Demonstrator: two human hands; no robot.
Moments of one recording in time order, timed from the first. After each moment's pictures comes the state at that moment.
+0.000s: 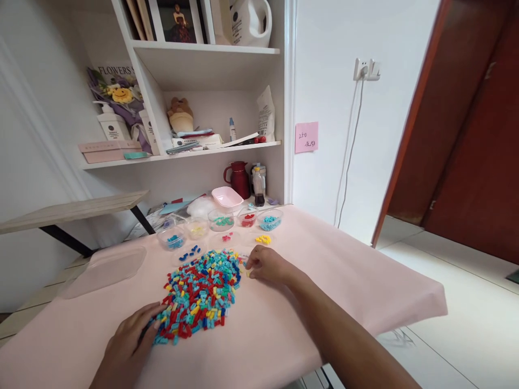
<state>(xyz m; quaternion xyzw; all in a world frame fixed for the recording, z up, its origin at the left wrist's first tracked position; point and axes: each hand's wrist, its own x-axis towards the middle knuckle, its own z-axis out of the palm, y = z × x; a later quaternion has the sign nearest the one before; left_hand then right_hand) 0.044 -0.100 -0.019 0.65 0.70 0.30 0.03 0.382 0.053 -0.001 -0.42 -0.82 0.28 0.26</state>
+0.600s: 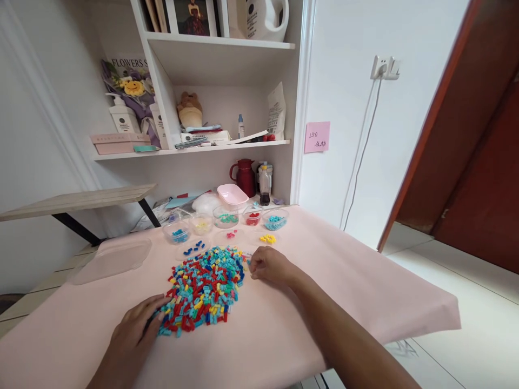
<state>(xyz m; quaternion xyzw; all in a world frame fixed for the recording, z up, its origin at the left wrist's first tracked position) 0.049 -0.104 -0.015 0.64 0.71 0.29 0.03 0.380 0.053 -0.002 -0.38 -0.83 0.29 0.27</state>
